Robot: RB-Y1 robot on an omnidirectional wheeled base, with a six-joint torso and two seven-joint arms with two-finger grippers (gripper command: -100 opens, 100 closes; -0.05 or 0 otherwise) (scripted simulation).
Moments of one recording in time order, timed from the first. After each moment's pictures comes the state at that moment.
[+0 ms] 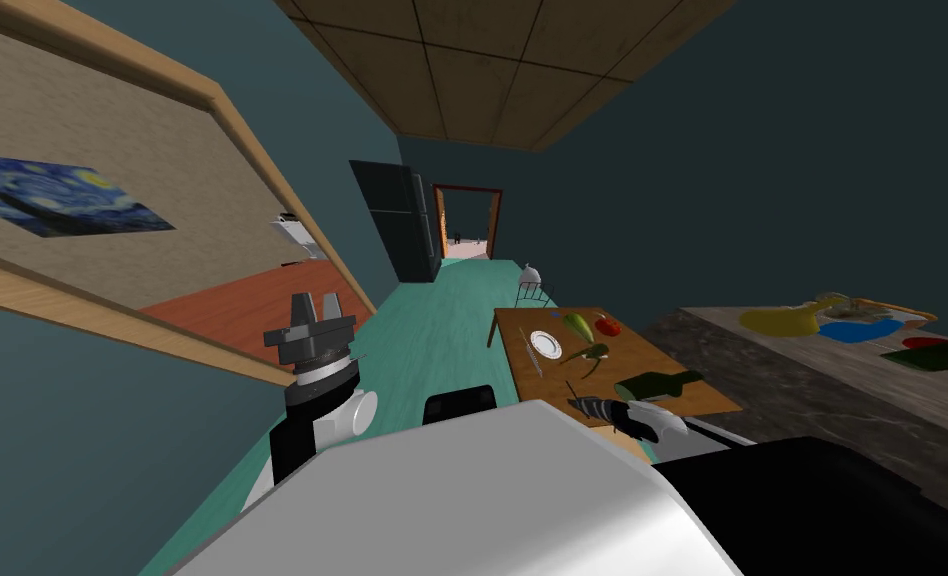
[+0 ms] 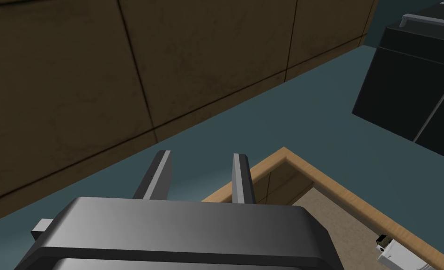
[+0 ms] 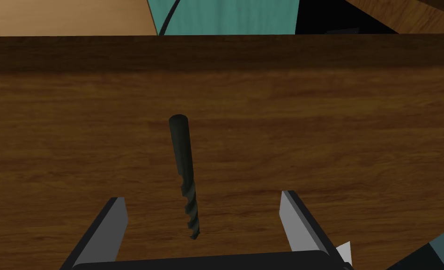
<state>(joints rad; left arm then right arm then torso) 0.50 0.03 -0.02 -2.27 0.12 -0.64 0.04 0.16 -0.96 0.71 -0.50 0.43 -0.56 0.05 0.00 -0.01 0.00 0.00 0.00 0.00</state>
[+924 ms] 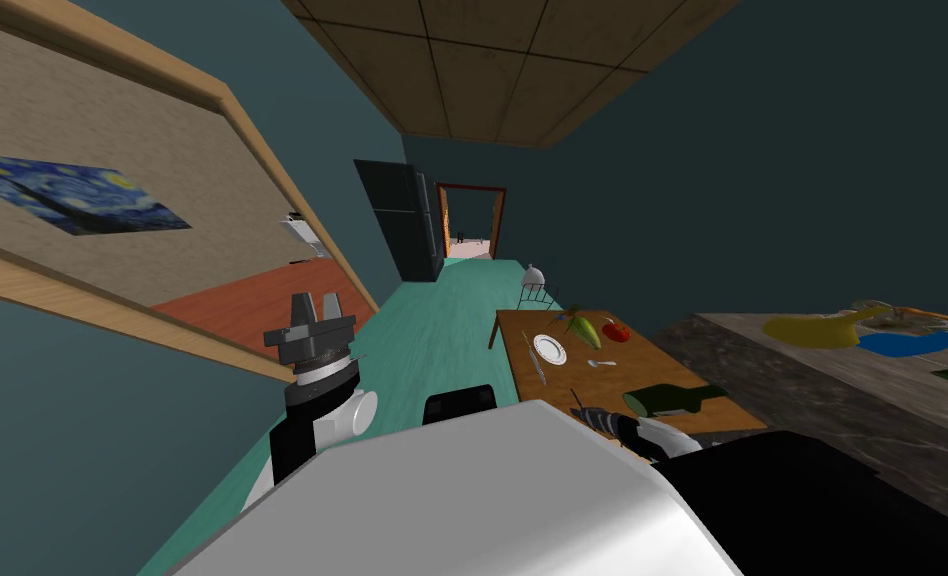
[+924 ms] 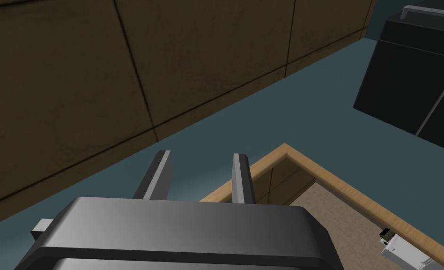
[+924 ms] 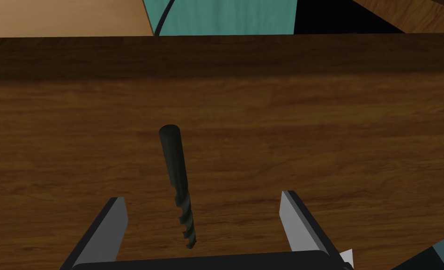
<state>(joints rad) 0.49 0.03 -0.02 -2.27 0.12 -0.64 0.04 0.27 -0.87 0.43 -0.49 0.61 -0.60 0.09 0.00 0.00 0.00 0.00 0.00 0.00</state>
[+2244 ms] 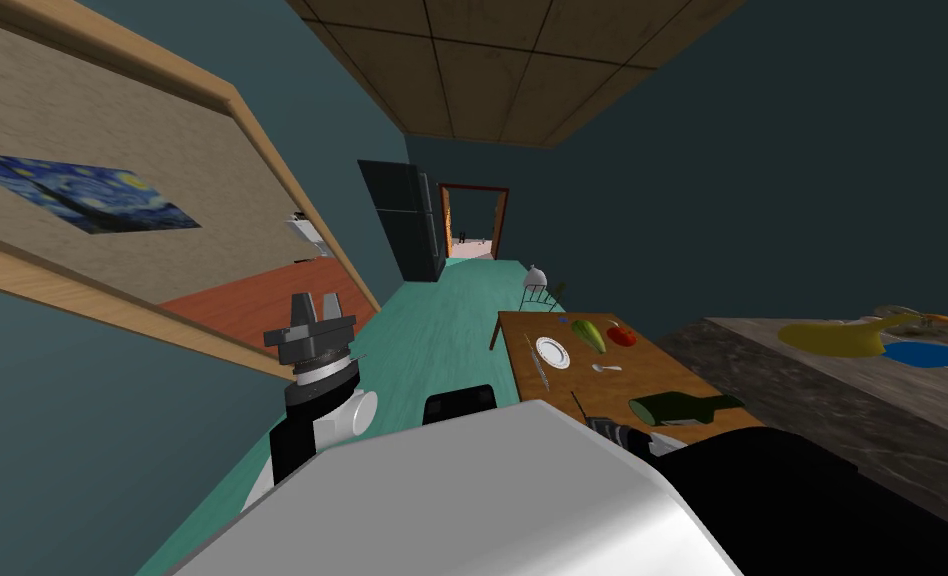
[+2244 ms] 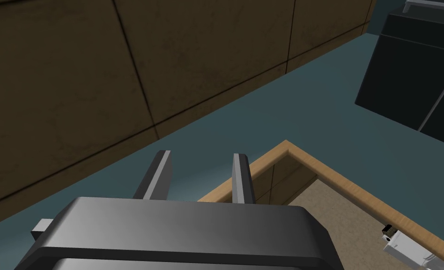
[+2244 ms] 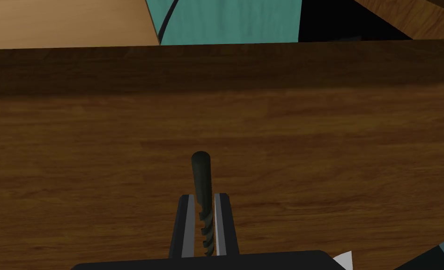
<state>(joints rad) 0.49 0.03 -0.02 -2.27 0.12 -0.64 0.04 0.37 -0.83 0.24 -0.53 0.73 -0.60 0.10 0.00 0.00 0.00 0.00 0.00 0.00</state>
